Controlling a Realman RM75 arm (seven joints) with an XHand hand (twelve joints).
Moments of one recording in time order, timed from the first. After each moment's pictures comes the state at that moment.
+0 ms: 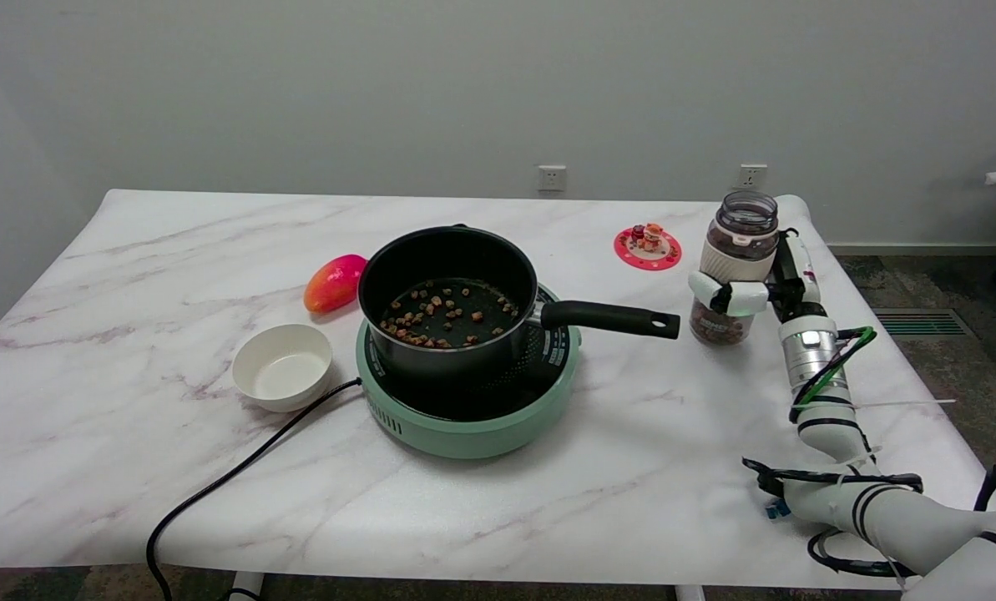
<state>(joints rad) 0.32 -1.11 -1.85 0.35 0.75 1.13 1.34</state>
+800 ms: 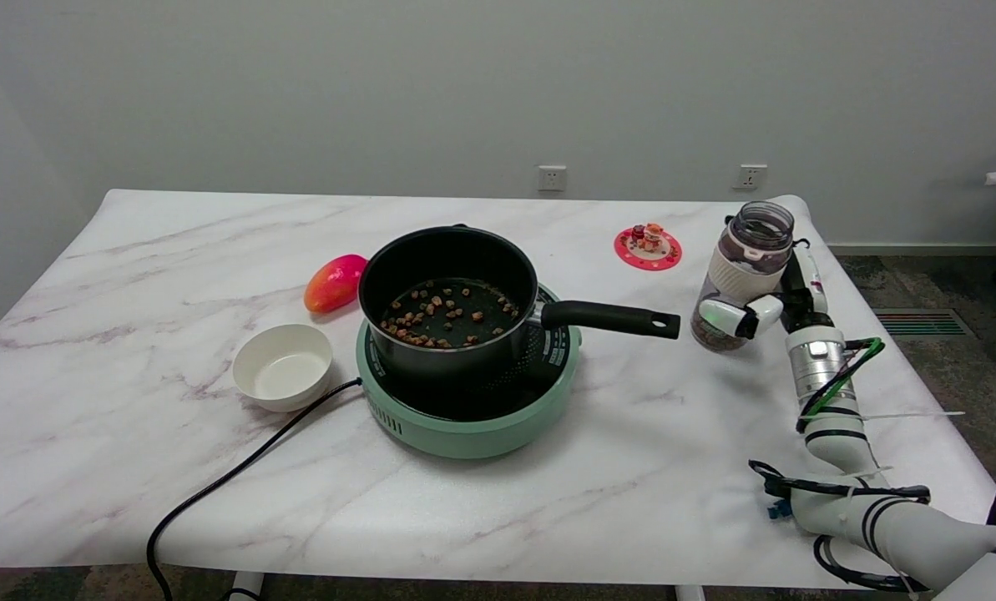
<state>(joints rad) 0.27 -1.10 -1.86 0.39 0.77 1.14 1.34</state>
